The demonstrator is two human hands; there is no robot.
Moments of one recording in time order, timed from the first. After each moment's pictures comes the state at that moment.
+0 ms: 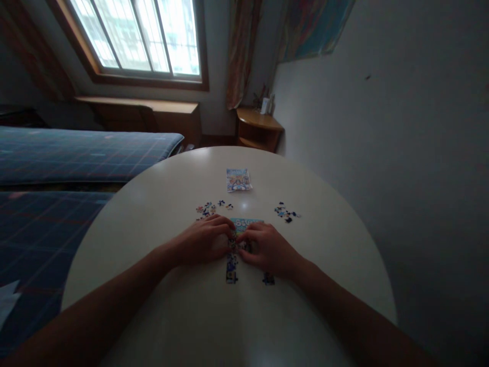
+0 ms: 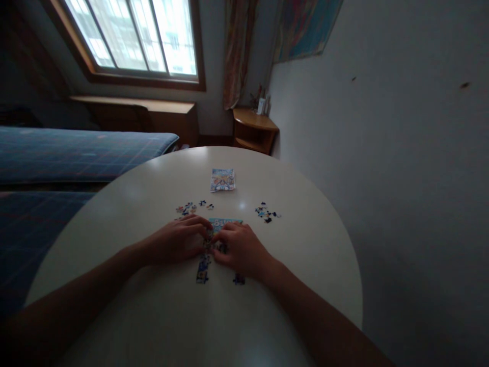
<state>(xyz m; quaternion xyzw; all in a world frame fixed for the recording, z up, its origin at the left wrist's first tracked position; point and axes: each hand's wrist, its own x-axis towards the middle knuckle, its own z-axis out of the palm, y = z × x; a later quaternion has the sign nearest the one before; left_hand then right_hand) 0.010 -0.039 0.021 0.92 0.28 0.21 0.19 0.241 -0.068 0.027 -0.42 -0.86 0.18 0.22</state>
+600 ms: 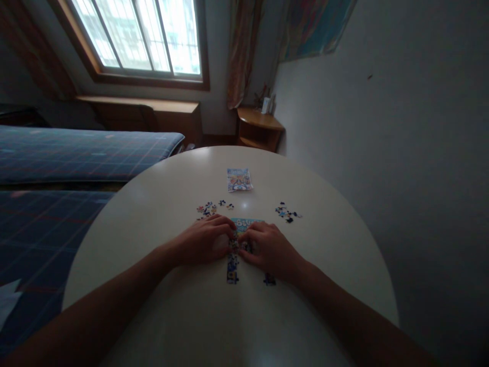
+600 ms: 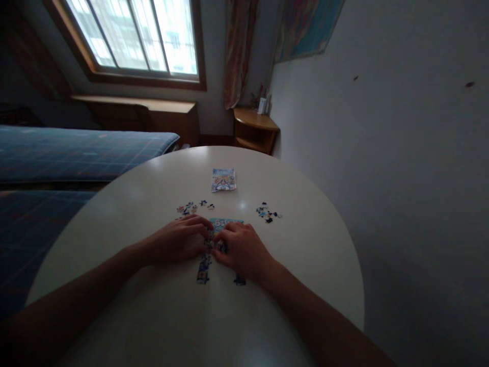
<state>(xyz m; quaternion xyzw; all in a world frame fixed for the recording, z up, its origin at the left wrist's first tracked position) 0.010 -0.039 0.024 0.92 0.28 0.20 0.19 0.240 -0.072 0.031 -0.44 -0.87 0.14 0.19</state>
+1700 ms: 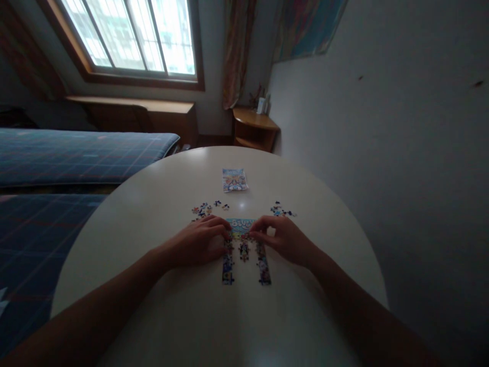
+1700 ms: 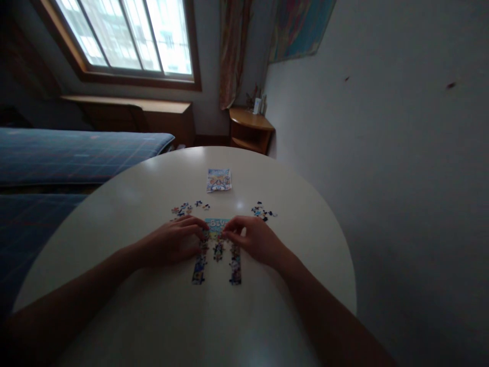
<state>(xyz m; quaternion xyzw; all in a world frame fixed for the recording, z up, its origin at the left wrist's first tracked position) 0.011 -0.040 0.025 0.92 0.29 0.19 0.18 0.274 -0.061 0.050 -0.47 -0.78 0.31 0.26</state>
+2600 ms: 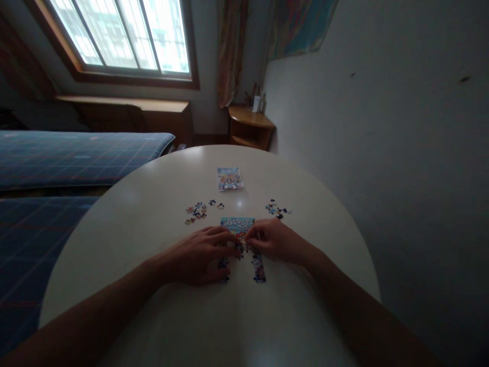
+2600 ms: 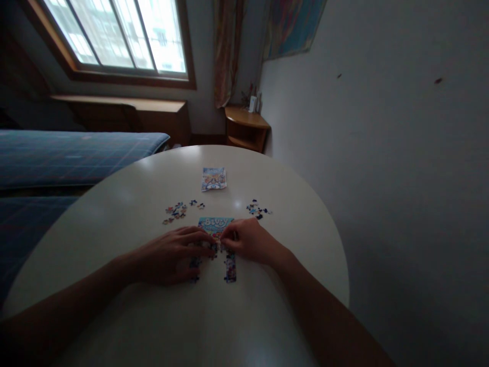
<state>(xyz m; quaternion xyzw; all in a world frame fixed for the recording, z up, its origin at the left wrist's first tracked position) 0.027 -0.061 0.038 0.96 0.18 0.12 0.15 0.277 -0.059 0.044 -0.46 -0.82 0.30 0.18</state>
